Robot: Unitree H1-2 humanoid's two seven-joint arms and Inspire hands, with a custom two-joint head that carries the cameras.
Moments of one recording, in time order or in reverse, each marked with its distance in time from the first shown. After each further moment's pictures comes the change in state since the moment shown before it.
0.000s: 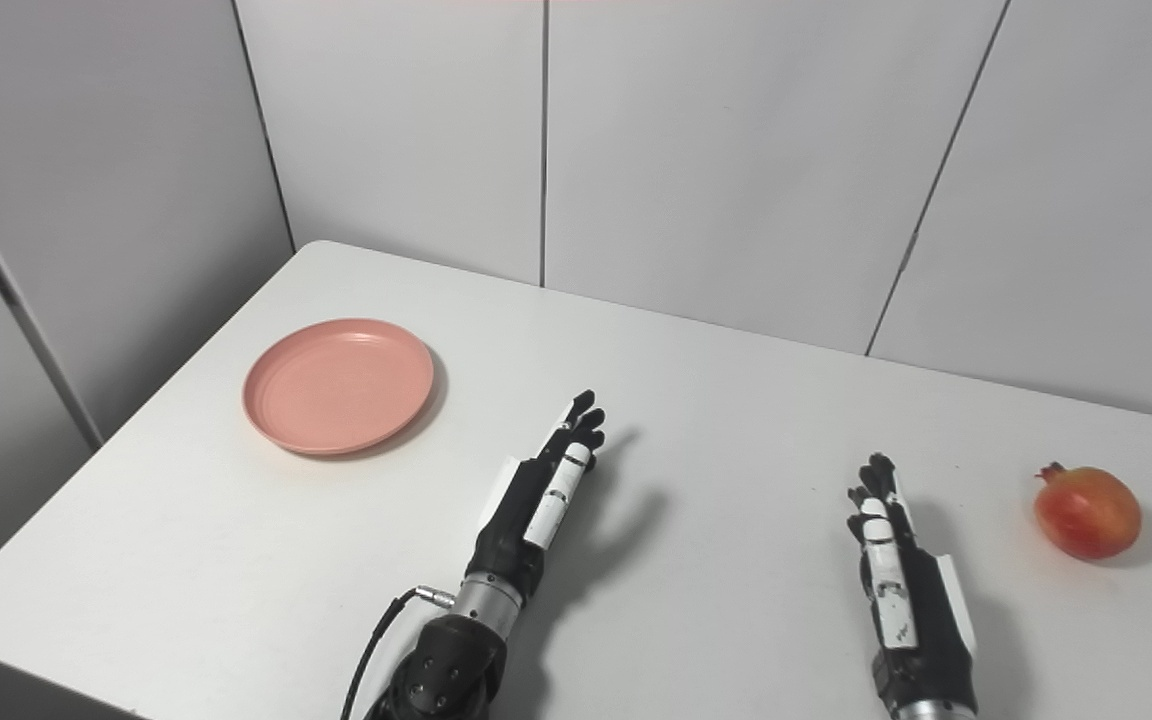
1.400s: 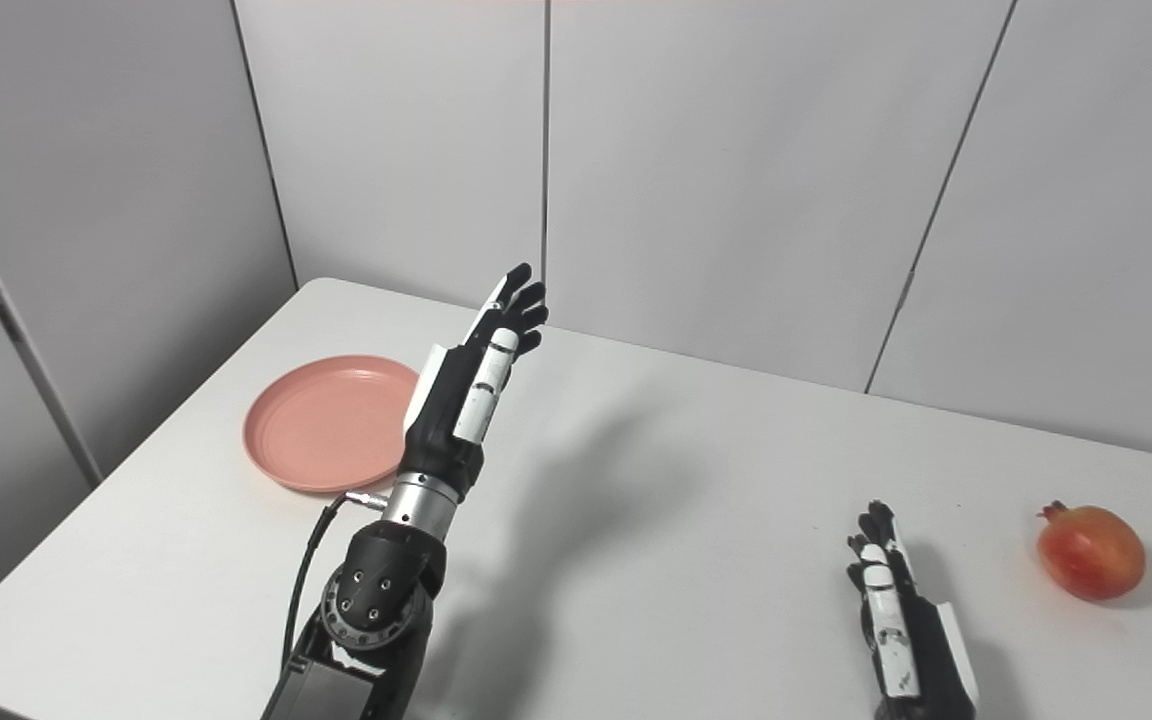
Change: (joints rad) left arm -0.173 0.133 0.144 -0.179 -0.062 0.045 -0.020; right arm -0.001 0.001 -0.002 0.028 0.009 -0.006 0.006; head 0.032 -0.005
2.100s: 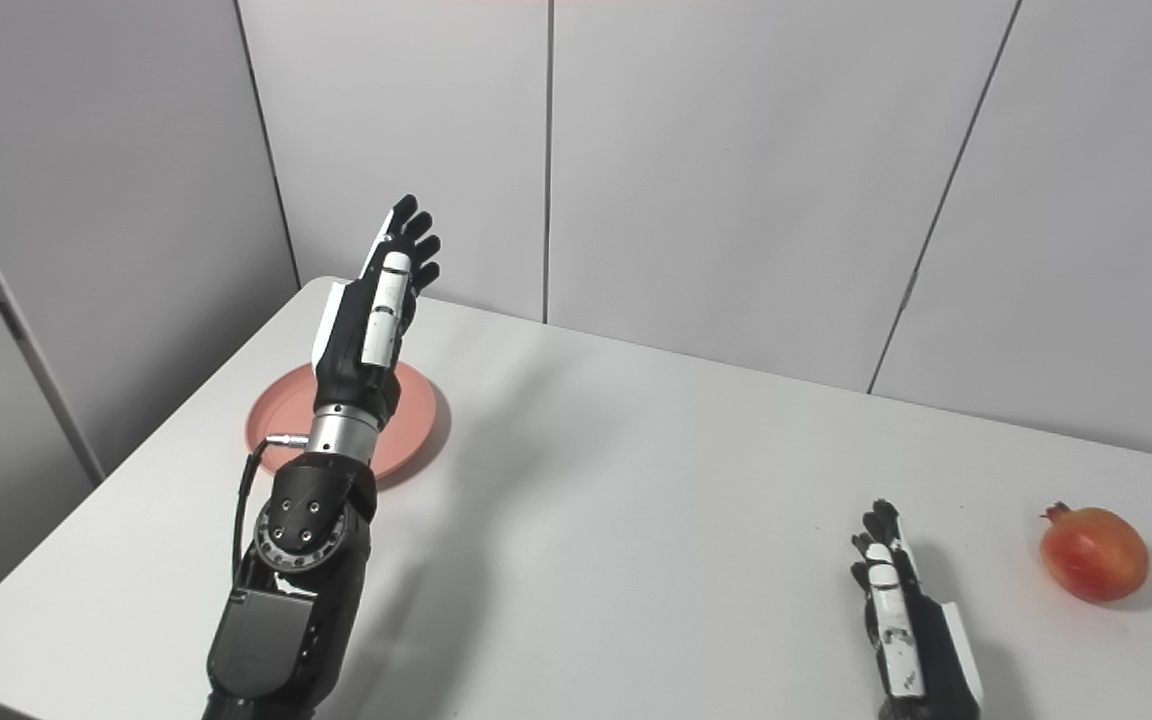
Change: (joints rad) left arm -0.099 0.083 0.174 0.020 -0.091 0.044 0.035; right arm 0.000 -0.006 -0.002 -0.004 0.003 0.000 0.000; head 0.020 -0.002
